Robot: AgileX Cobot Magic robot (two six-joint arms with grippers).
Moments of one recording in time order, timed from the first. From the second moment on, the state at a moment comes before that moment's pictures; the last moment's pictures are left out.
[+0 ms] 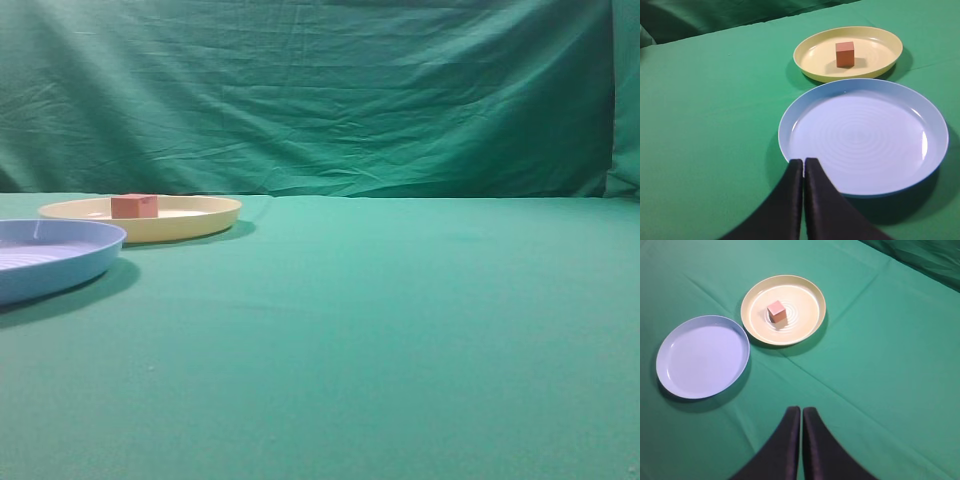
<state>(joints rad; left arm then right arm) -0.19 -0.01 0.02 0.18 0.36 -0.07 0.54 1.29 -1.49 0.24 1.07 -0.24</state>
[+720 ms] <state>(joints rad) -0.19 -0.01 0.02 0.18 0.36 -0.07 0.53 0.55 -0.75 0.07 0.77 -0.11</state>
